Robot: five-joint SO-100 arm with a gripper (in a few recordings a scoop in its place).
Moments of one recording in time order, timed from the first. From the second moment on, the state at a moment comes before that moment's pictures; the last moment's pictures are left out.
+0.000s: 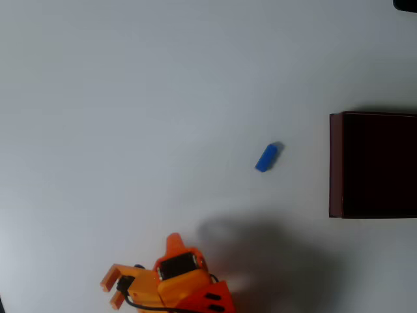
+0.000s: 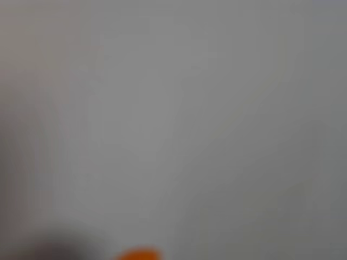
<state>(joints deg) -20.1 192.0 172.0 76.7 -2.2</state>
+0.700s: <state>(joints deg) -18.5 192.0 172.0 76.6 -1.0</state>
